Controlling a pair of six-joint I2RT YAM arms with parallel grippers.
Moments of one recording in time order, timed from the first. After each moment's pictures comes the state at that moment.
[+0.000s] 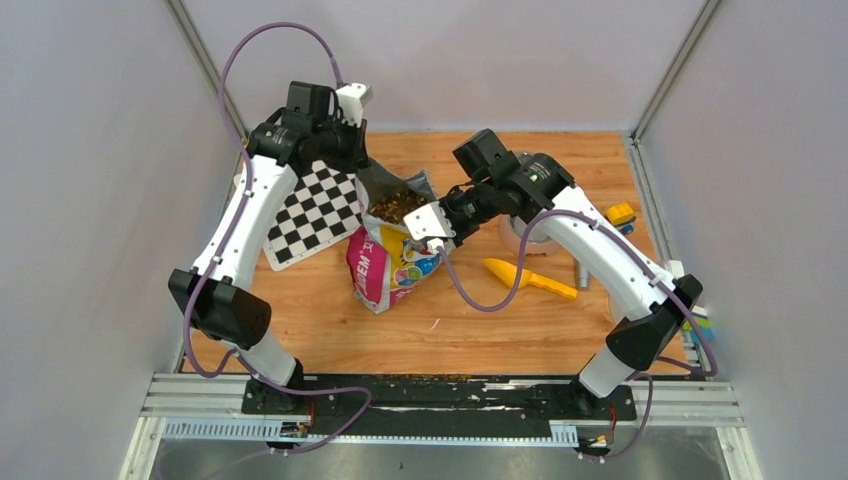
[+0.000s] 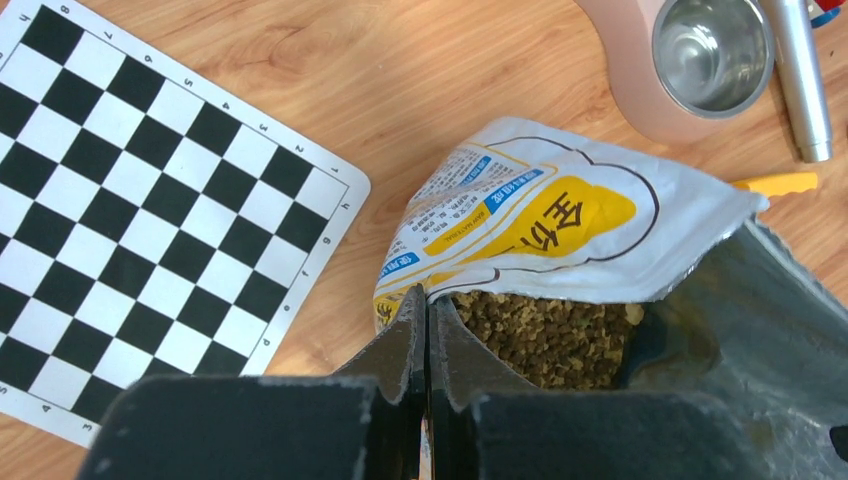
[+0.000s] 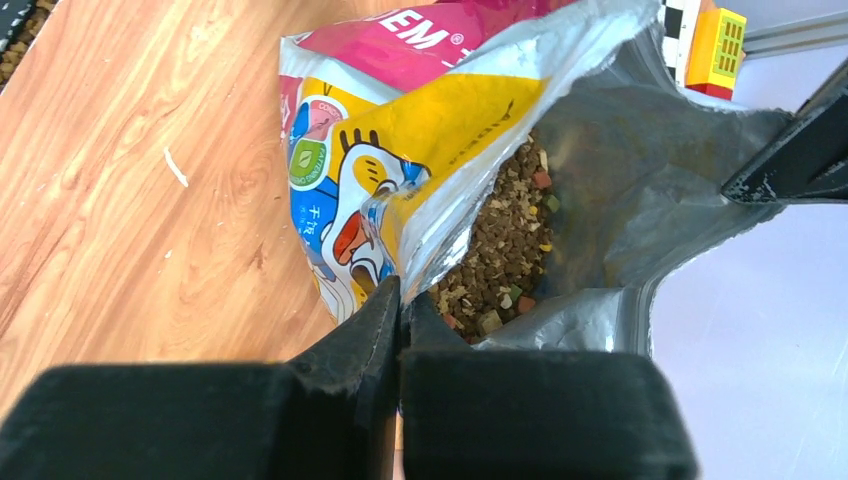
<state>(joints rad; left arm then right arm) -0.28 1.63 1.84 -0.91 0.29 0.02 0.77 1.63 1.86 -1.15 -0.55 -1.36</state>
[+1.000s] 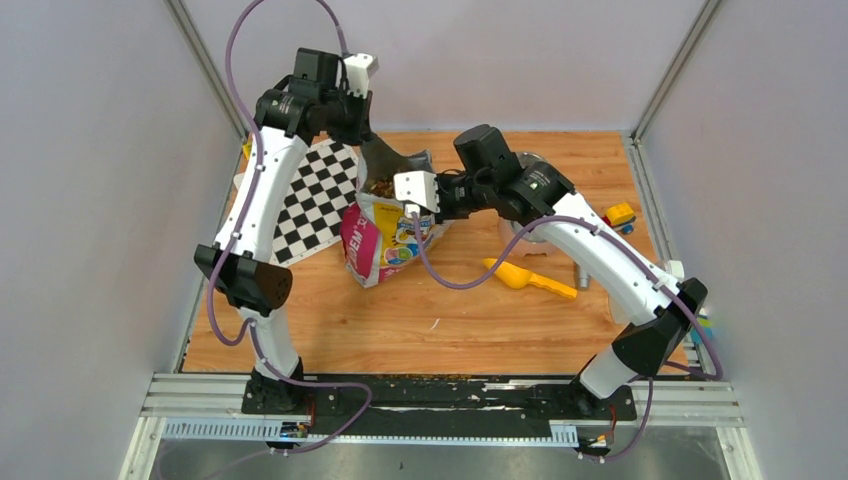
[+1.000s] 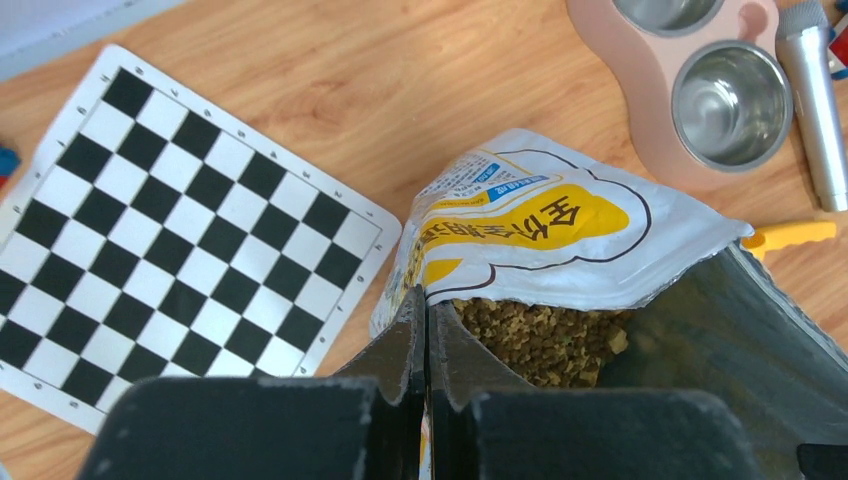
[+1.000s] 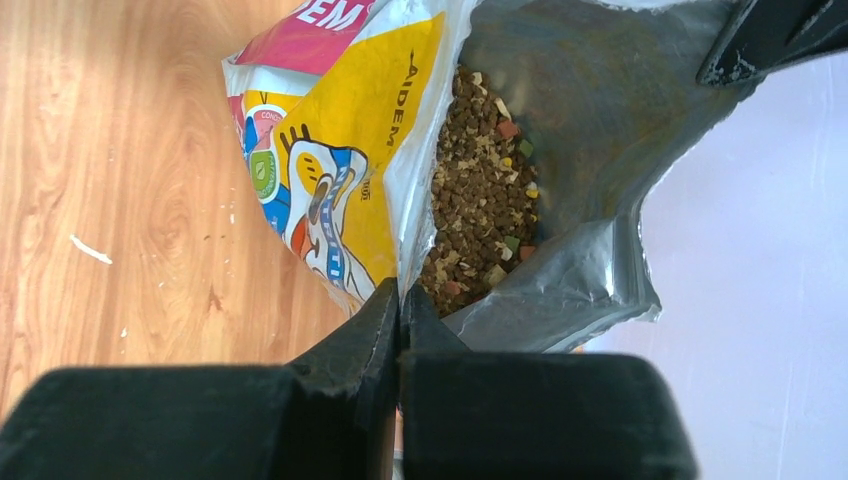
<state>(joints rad) -0.29 1.86 2.26 -1.10 0.23 0.02 0.77 1.58 1.77 -0.86 -0.37 -0.98</state>
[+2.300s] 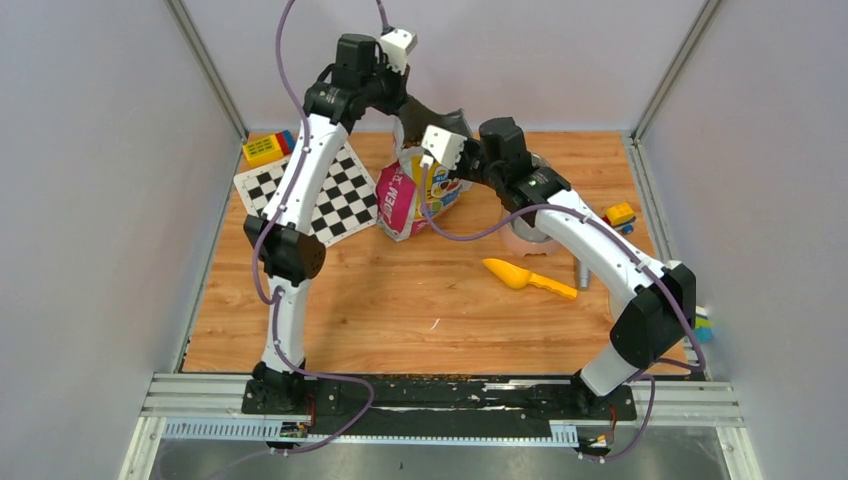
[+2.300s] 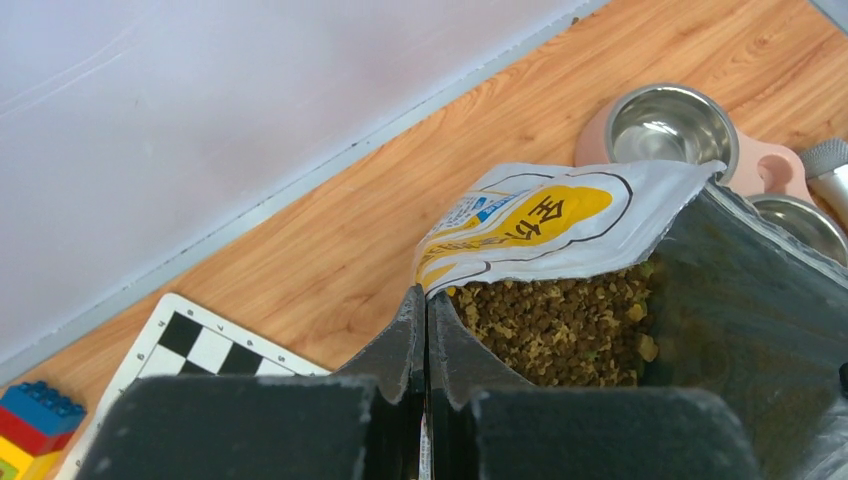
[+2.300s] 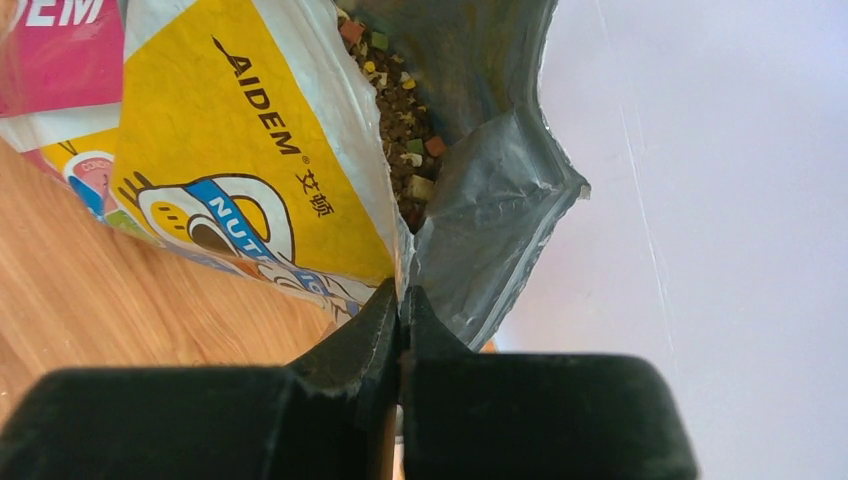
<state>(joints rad) -0.35 2.20 2.60 -0.82 0.22 0.11 0.59 1.60 1.54 -0.33 -0.01 -0.88</state>
